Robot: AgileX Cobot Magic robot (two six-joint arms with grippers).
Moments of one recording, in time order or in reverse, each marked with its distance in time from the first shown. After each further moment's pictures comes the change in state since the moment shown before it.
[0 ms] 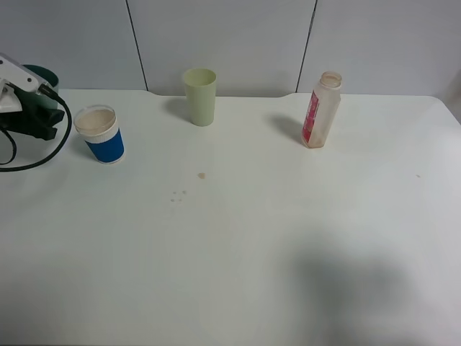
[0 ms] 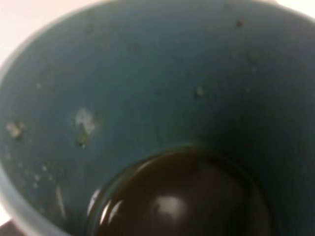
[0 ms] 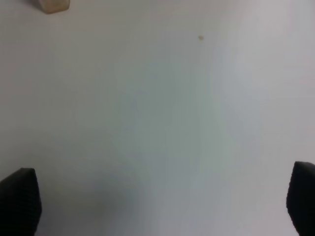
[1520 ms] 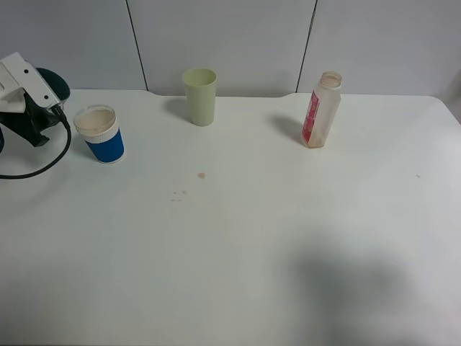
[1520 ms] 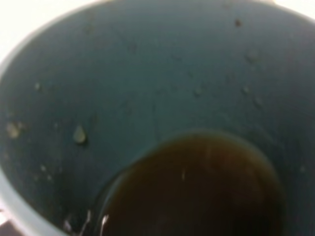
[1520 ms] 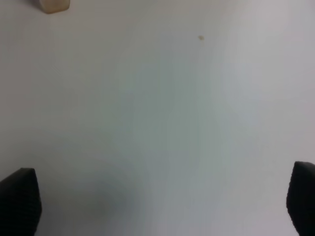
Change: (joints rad) left arm -0.043 -0.003 -0.104 0.174 0.213 0.185; right arm 0.000 0.000 0.000 0.000 0.000 0.000
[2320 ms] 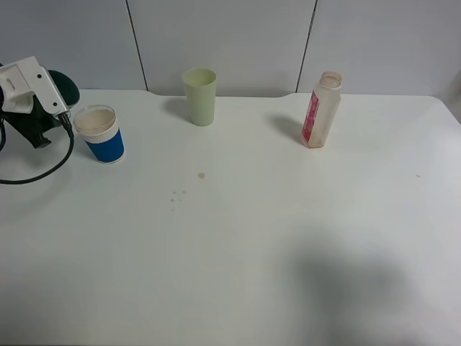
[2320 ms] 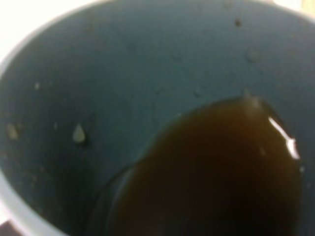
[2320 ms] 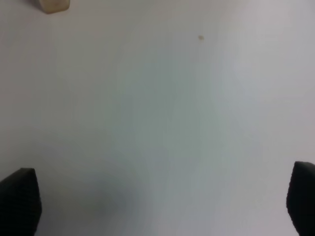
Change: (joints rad) left arm -0.039 -0.011 -0.016 0.113 0.056 0.011; right arm 0.000 0.000 0.000 0.000 0.000 0.000
